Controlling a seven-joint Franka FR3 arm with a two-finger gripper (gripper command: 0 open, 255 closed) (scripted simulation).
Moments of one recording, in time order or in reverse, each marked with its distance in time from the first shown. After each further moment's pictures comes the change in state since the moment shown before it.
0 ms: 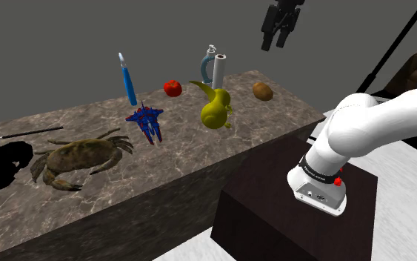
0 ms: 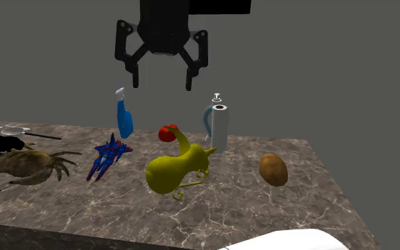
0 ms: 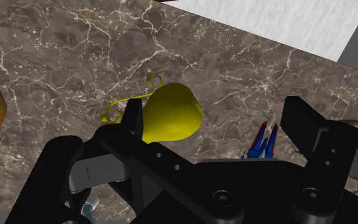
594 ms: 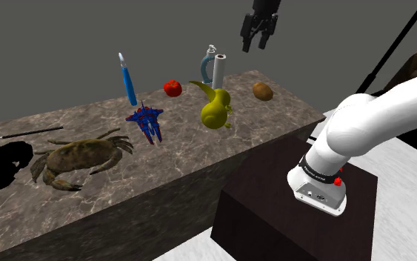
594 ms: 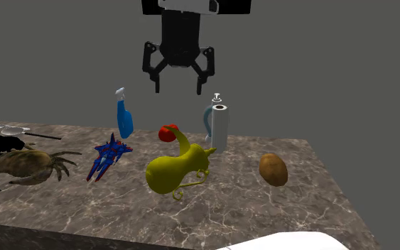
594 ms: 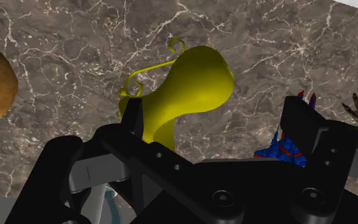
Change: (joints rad) arm -0.038 0.206 -0.040 0.041 -0.047 0.164 -0.022
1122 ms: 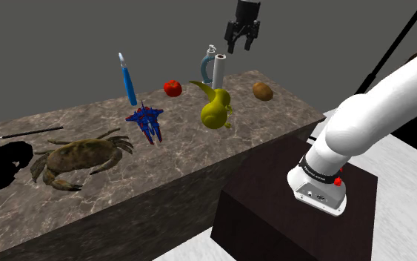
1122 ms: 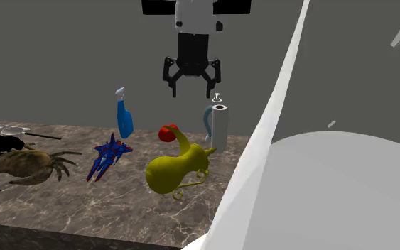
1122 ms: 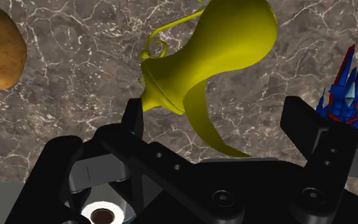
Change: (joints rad) arm -0.035 0.251 -0.042 0.105 -0.032 0.149 -0.009
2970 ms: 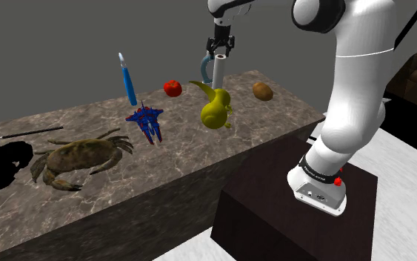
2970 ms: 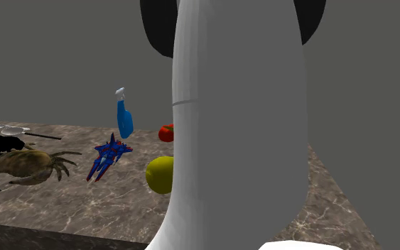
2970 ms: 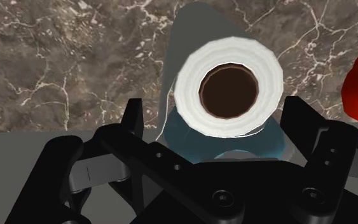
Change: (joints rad) arm -0.127 0.789 -0.104 0.625 0.042 0.173 -0.039
